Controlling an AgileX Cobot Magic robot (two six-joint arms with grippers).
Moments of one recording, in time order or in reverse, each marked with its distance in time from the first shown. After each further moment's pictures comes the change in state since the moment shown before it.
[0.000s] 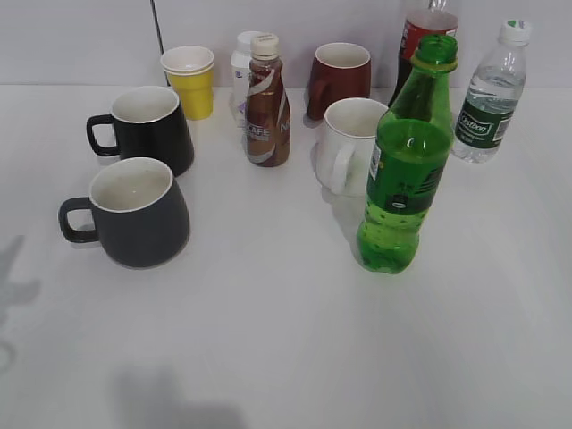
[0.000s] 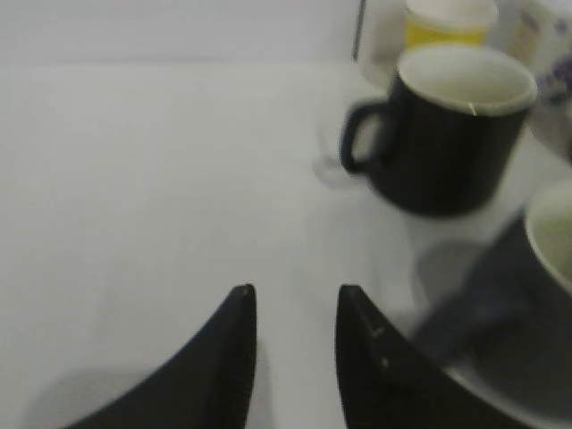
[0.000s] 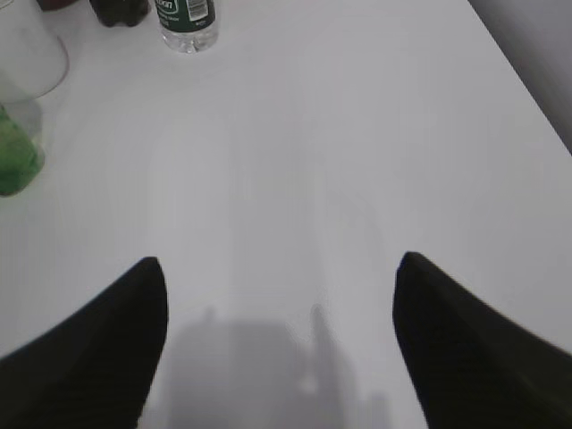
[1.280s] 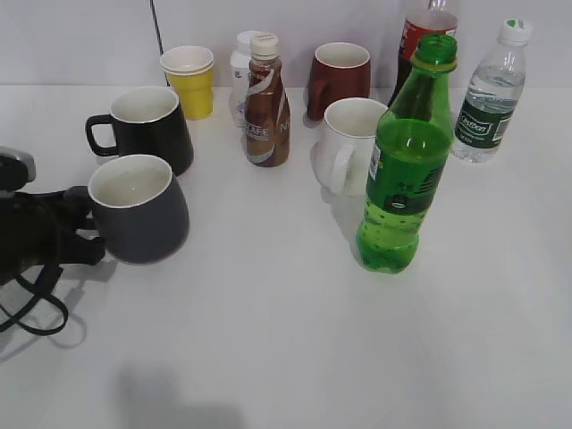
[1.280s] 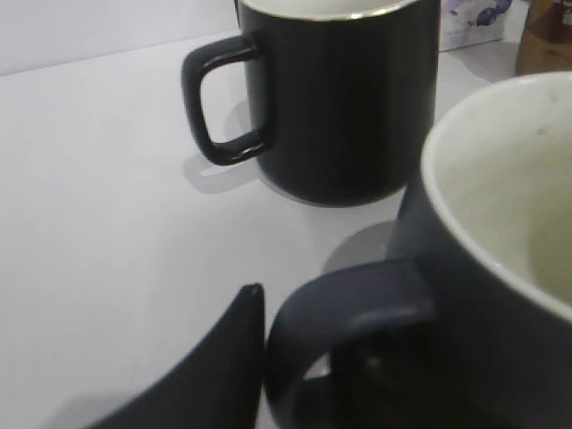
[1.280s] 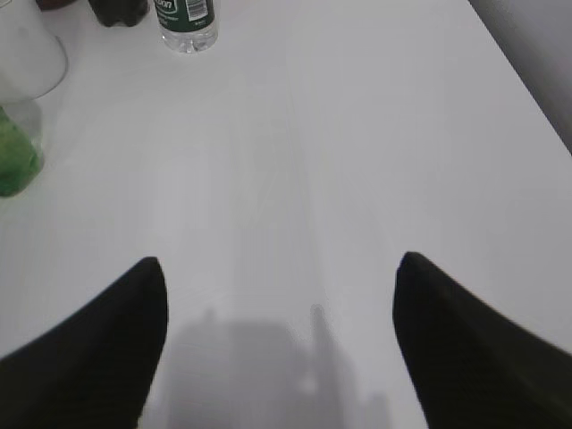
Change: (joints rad) left arm -0.162 0.662 -0.096 0.071 -0.581 0.000; right arm 0.000 0.000 0.000 0.000 0.000 0.000
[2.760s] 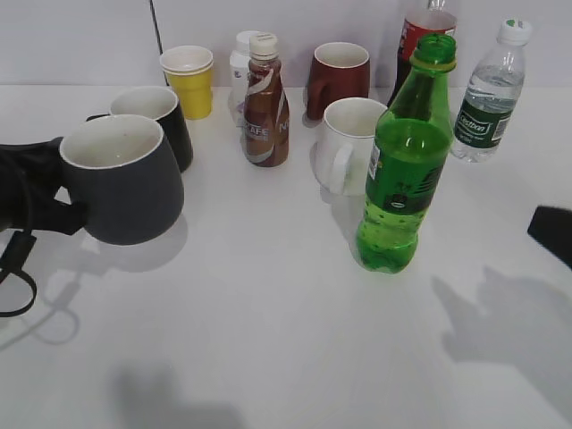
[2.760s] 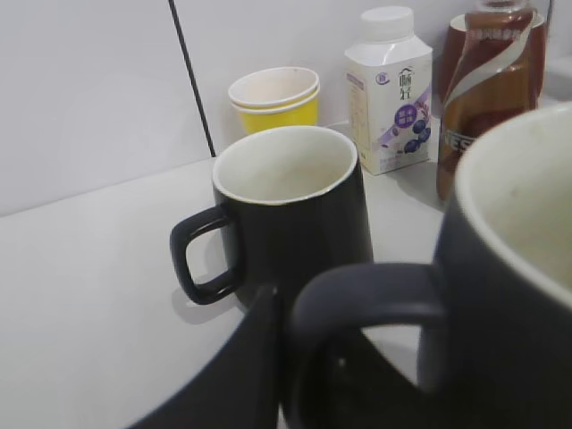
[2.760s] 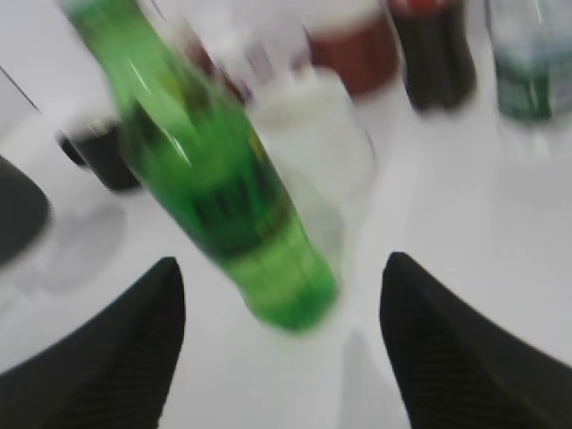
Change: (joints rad) left arm 0.000 -0.277 -0.002 0.106 0.133 0.007; right arm 0.000 0.672 0.289 1.708 -0.735 -1.459
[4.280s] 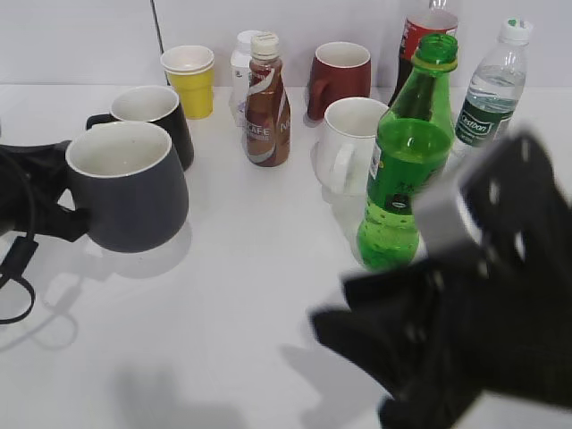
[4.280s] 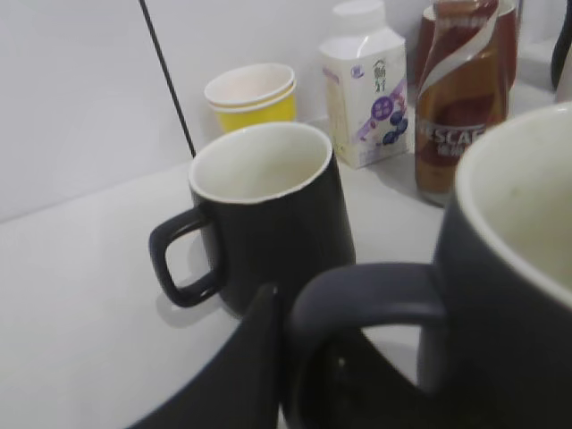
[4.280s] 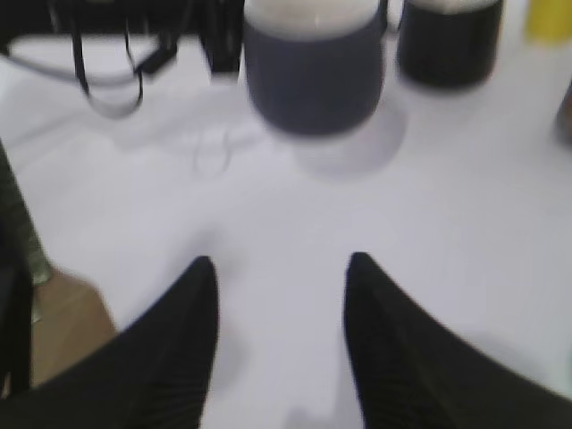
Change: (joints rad) left arm 0.000 -0.011 0.000 0.063 0.021 0.000; right arm 0.894 0.423 -0.239 -0.519 -0.319 0.479
